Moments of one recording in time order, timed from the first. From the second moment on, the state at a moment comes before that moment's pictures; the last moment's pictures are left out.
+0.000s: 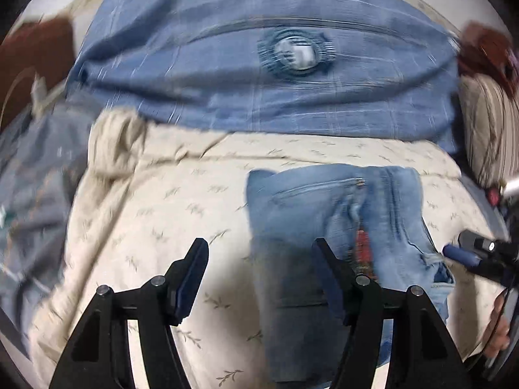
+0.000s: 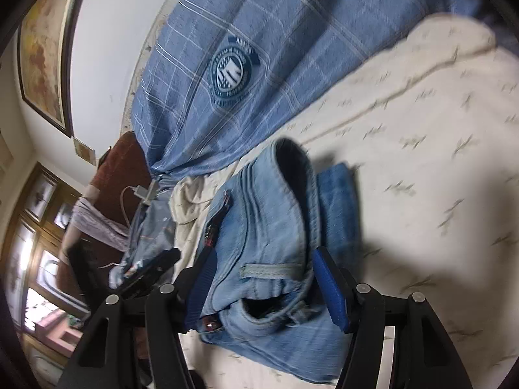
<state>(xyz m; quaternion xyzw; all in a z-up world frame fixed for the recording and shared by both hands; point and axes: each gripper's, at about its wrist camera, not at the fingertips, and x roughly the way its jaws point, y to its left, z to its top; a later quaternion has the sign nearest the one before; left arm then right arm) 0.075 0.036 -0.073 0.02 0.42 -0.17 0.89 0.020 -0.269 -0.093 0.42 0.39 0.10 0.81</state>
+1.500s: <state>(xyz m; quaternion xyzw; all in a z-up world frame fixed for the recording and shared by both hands) 0.062 0.020 -0.106 -0.01 0.43 -0.36 0.83 0.005 -0.238 -0.112 0.33 0.47 0.07 0.82</state>
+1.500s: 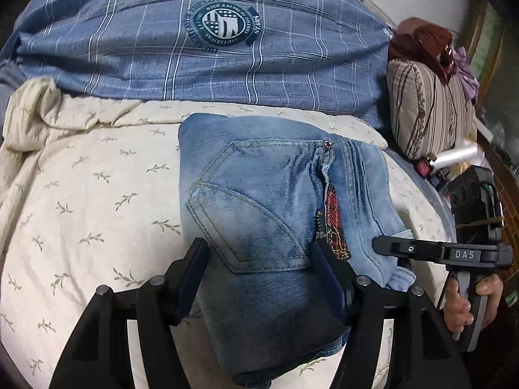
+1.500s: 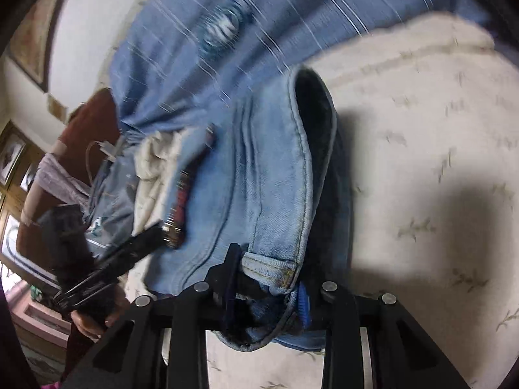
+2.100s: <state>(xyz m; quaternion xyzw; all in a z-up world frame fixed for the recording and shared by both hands) 0.108 0.047 -0.103 -0.10 0.44 -0.29 0.84 0.012 -0.260 -0.056 0.33 0.34 0.06 0.88</state>
